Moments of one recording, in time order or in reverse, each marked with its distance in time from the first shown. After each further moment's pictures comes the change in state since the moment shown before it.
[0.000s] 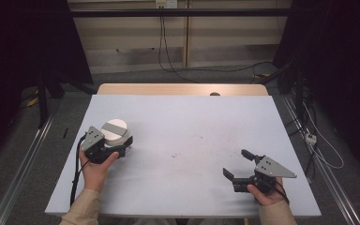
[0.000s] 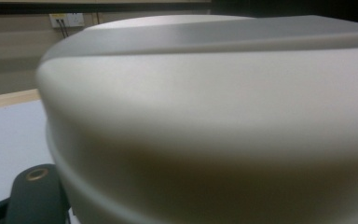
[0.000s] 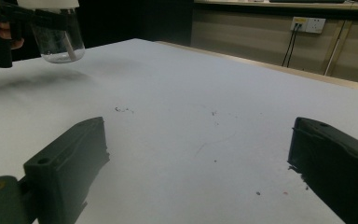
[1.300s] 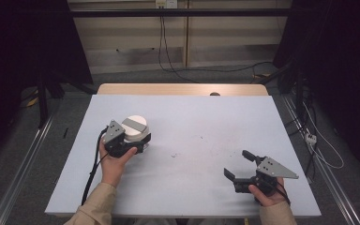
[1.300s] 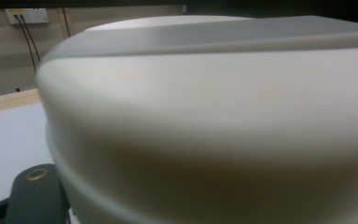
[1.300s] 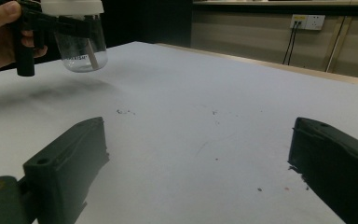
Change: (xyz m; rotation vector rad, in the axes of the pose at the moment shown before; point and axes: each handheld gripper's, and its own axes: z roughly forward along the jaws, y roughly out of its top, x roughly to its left) left arm -0.030 0.012 0.043 0.023 -0.089 0.010; right arm -0.001 -0.001 -0.003 -0.007 0.001 0.032
